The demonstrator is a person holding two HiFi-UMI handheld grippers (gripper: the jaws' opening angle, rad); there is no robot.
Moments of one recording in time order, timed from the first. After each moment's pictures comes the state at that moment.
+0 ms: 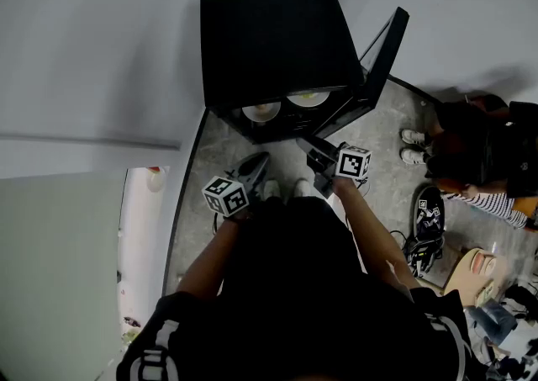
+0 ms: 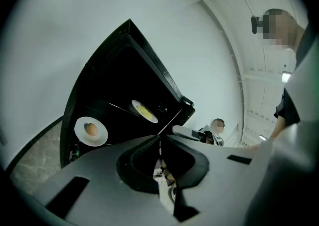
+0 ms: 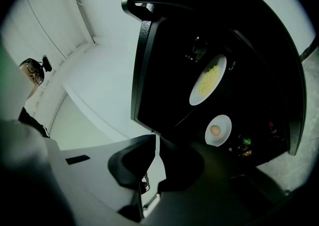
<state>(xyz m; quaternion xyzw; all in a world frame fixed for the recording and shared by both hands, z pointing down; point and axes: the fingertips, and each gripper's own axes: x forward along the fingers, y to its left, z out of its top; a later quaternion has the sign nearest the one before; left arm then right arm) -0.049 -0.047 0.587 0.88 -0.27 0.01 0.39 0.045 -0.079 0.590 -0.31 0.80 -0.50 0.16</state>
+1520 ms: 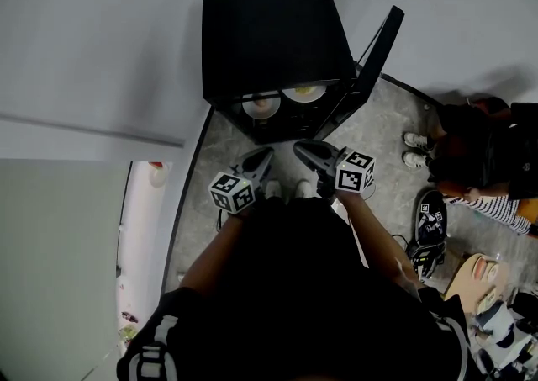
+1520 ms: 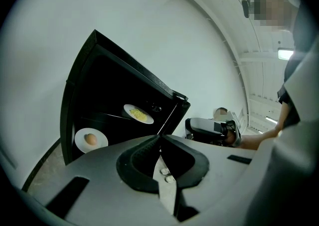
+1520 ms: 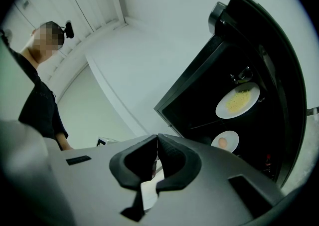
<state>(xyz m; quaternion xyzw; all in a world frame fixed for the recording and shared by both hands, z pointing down) -0.024 -0.030 0.566 0.90 -0.29 0.05 0.32 0.036 -0.029 0.526 -0.27 0.89 -0.36 0.09</state>
